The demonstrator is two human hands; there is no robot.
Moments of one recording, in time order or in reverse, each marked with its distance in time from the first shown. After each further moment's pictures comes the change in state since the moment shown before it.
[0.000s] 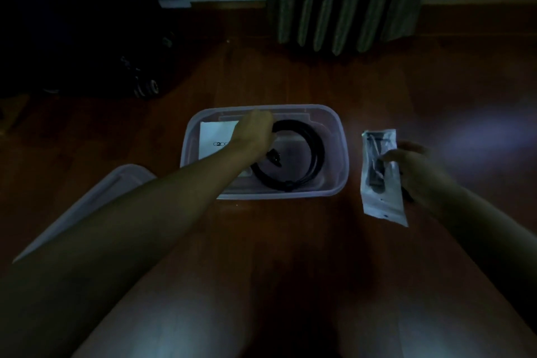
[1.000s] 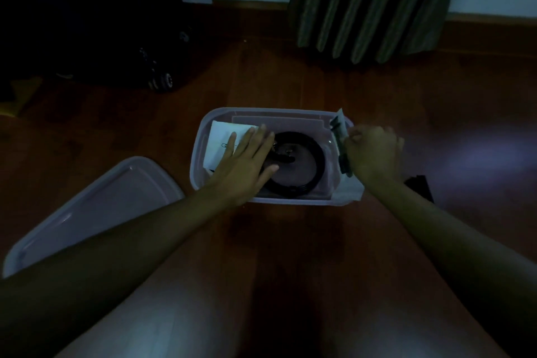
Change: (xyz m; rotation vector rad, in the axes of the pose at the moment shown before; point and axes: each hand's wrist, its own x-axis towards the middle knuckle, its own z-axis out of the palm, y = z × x) left_hand -0.073 -0.049 0.040 0.041 0.039 0.166; right_hand 0.017 -0.038 0.090 -0.823 0.329 -0.540
